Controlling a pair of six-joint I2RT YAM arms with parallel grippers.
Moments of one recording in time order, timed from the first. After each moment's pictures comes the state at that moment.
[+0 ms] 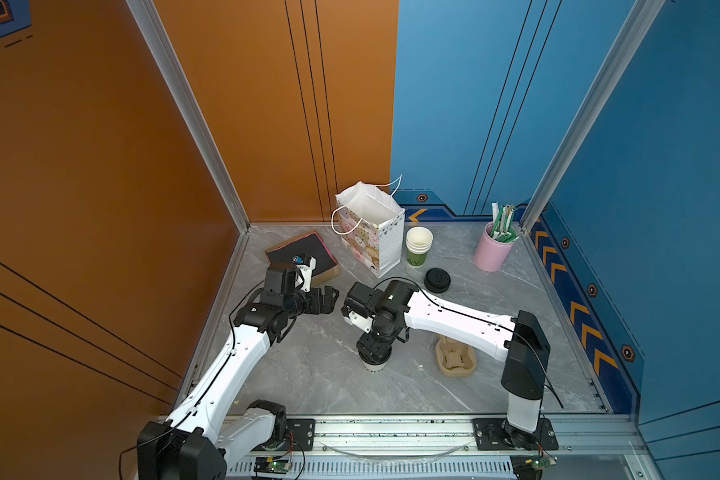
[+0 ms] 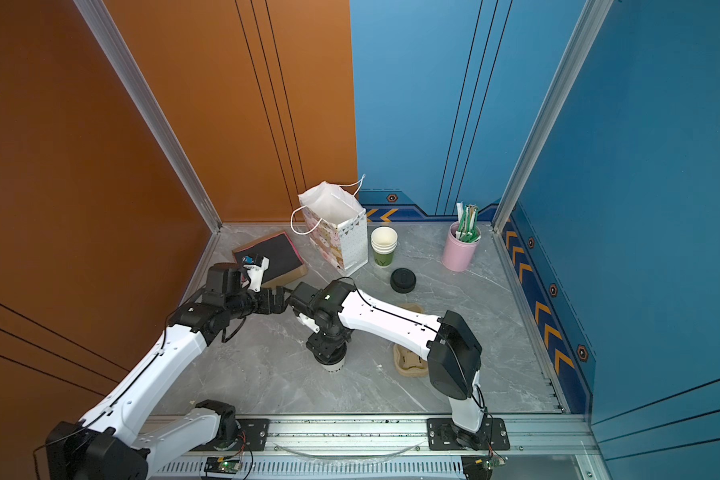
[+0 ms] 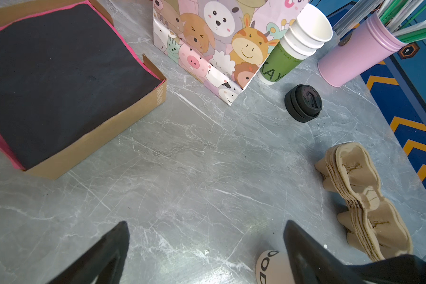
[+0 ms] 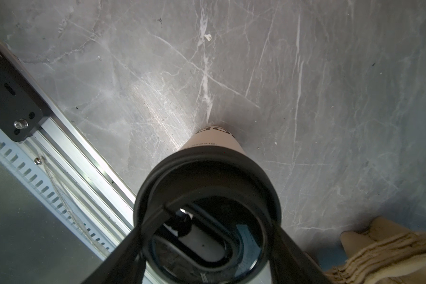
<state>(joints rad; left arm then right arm) -0.21 1.07 0.86 -0.51 0.24 -0.21 1.06 1.90 1.70 -1.20 -0.06 0.12</state>
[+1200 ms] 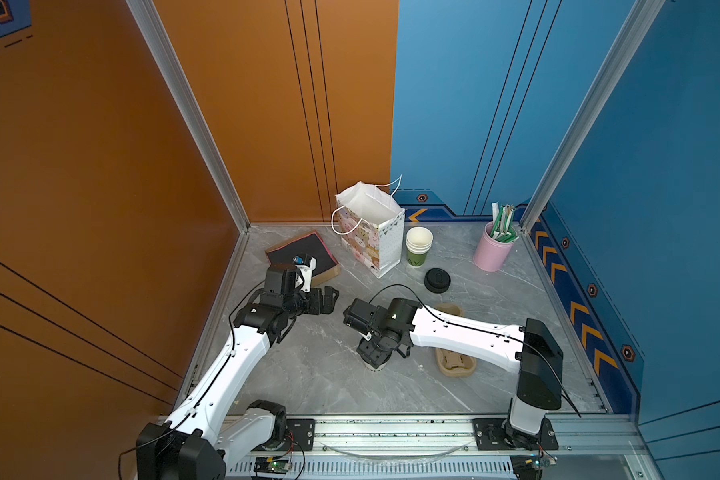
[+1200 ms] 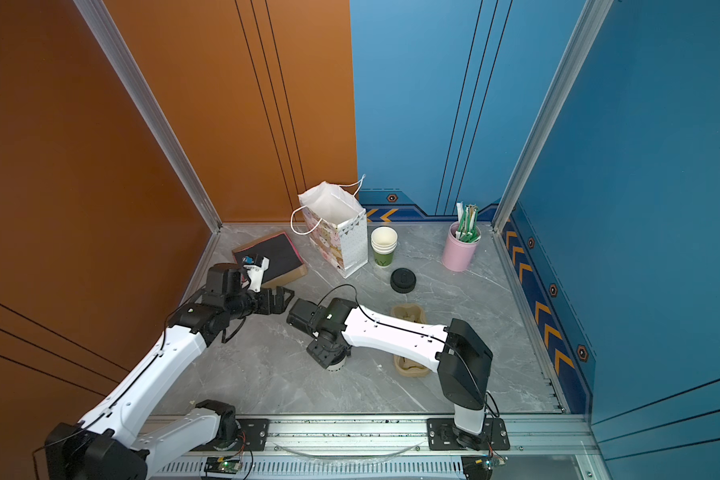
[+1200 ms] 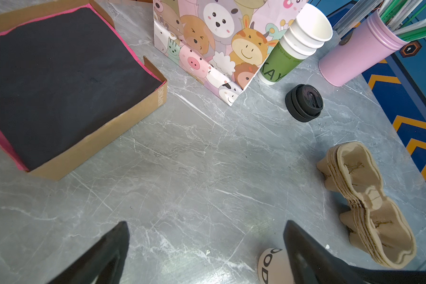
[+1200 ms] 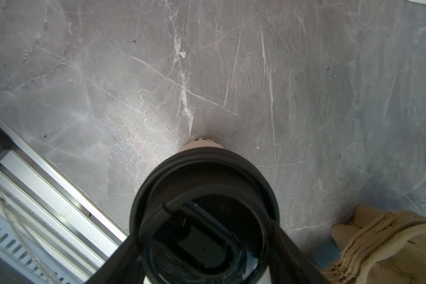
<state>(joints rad) -0.22 1.06 0.86 -0.51 0.23 -0.20 1.15 1.83 1.53 -1.05 0.14 0.26</state>
